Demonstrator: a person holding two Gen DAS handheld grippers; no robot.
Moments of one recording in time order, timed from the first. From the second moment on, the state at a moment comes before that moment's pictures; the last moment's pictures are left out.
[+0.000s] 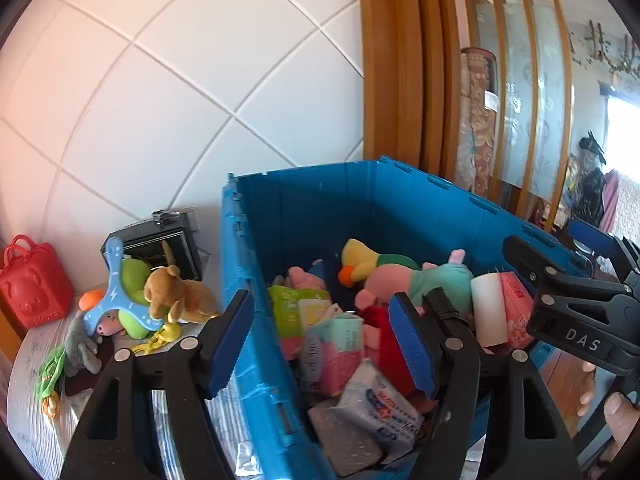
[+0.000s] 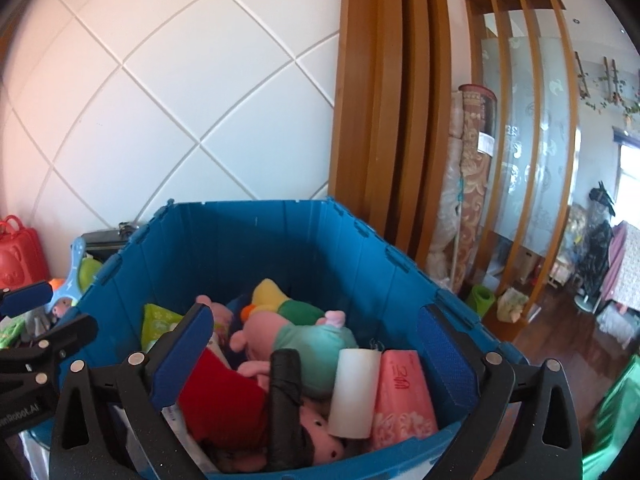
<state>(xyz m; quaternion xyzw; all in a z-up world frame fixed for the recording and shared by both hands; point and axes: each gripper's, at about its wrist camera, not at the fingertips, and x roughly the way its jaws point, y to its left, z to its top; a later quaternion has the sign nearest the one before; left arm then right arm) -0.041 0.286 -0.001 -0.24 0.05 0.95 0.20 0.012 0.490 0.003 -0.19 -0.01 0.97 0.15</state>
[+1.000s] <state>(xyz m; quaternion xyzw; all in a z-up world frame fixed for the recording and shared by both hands) -0.107 -0.116 -0.098 -0.35 -0.05 0.93 -0.08 -0.065 0.160 0.008 -0.21 -0.08 0.97 -0.08</state>
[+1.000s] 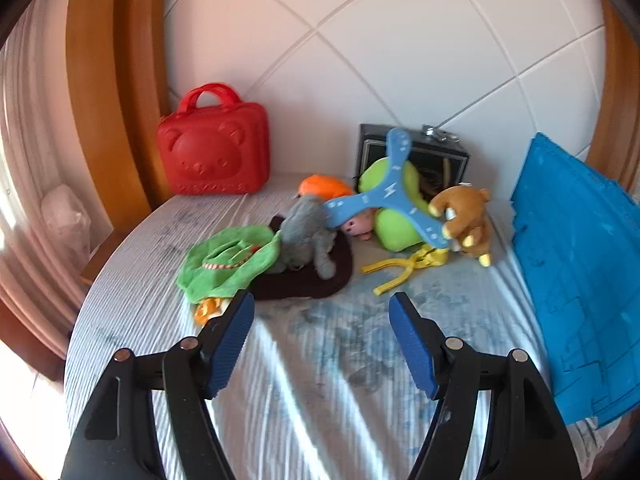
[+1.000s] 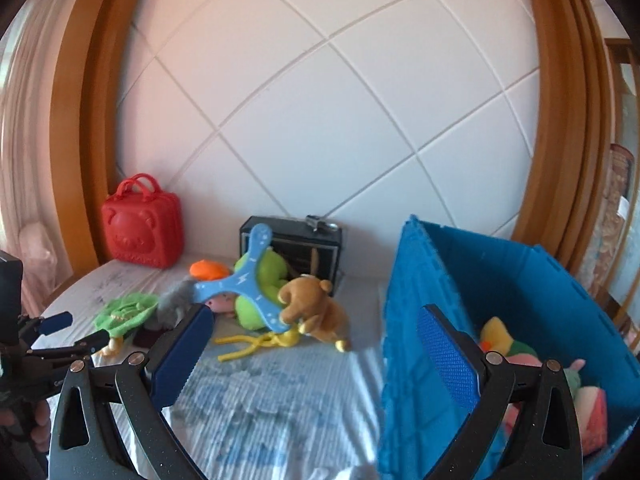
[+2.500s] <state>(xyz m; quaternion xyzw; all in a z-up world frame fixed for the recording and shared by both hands) -0.282 -0.306 -0.314 -0.54 -0.13 0.81 -0.19 -0.393 0.072 -0.301 -0.56 0.03 0.83 0.00</state>
